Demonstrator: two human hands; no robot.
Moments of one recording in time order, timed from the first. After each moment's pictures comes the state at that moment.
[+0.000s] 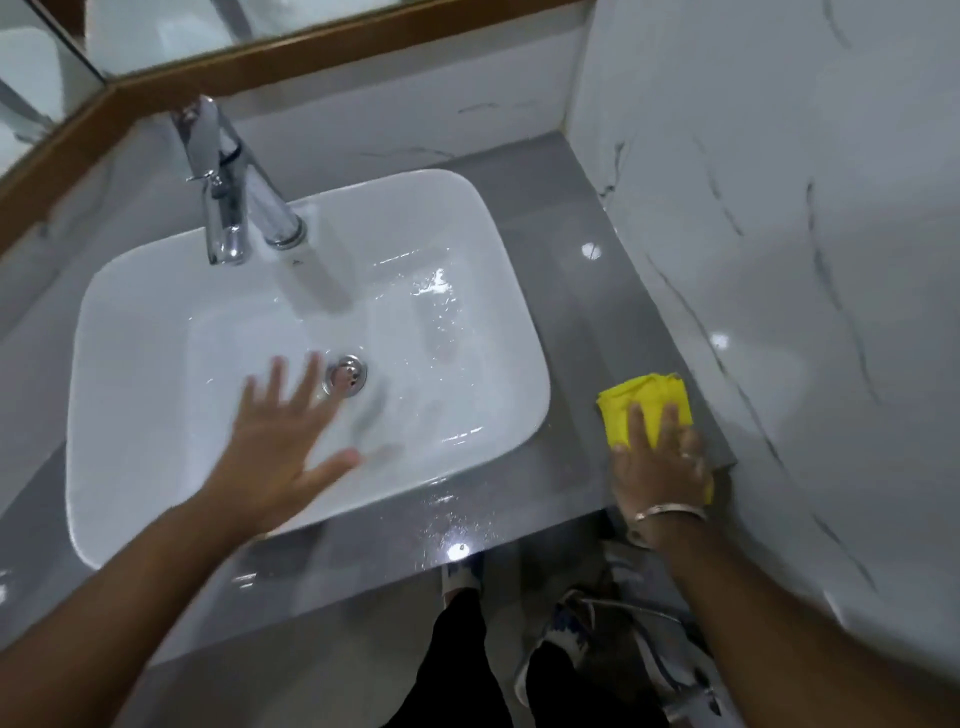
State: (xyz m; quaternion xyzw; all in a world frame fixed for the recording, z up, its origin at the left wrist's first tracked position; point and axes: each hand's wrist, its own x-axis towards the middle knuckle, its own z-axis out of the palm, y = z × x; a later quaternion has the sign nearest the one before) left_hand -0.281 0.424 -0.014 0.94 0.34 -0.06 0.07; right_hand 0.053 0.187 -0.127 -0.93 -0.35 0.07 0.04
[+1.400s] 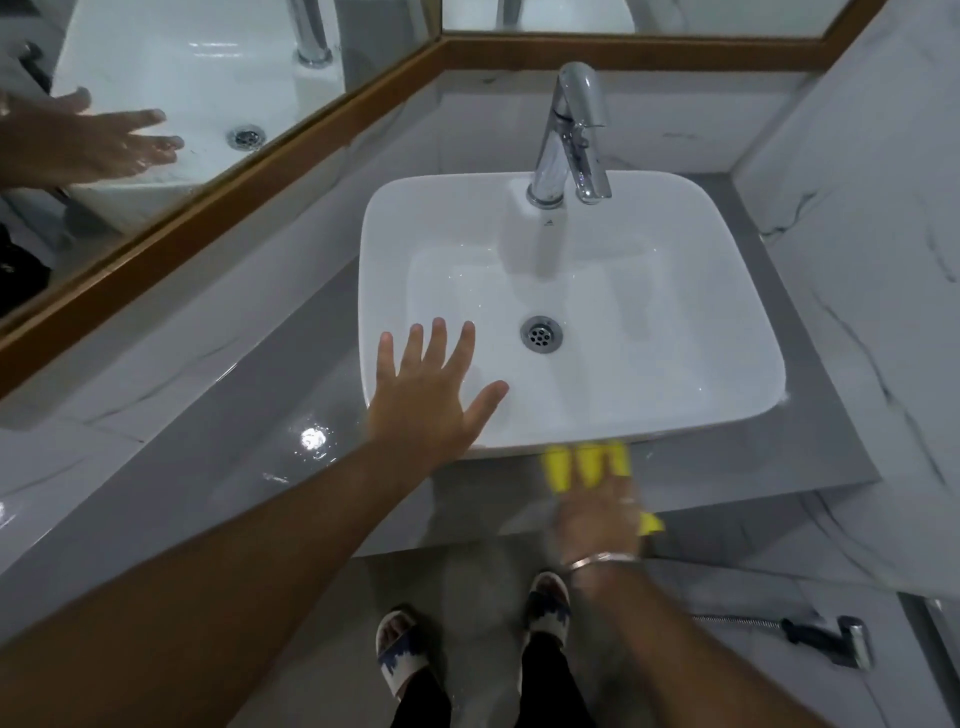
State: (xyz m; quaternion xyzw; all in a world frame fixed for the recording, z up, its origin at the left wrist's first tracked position) left_hand -0.412 0.436 -0.018 0.88 0.46 0.04 0.07; right_hand -0.252 0.262 -0.118 -0.88 -0.45 0.13 -0.04
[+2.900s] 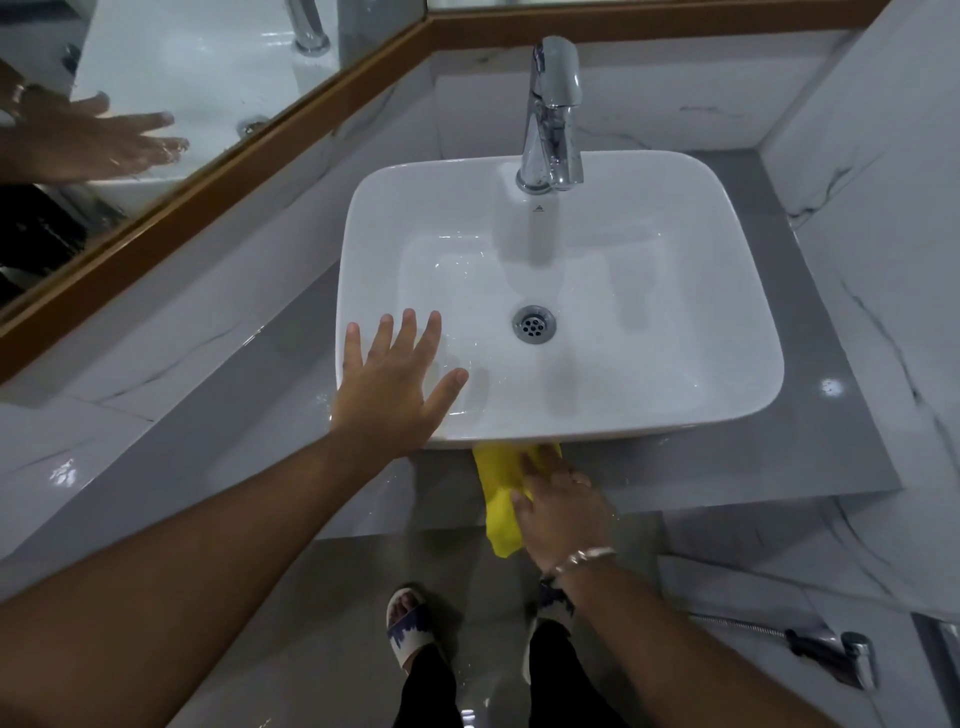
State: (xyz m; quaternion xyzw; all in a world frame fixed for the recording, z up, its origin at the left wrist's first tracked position) left_hand -0.412 0.437 -0.012 0.87 0.49 0.00 0.08; right_hand -0.254 0.261 -0.065 -0.79 -0.57 0.22 -0.01
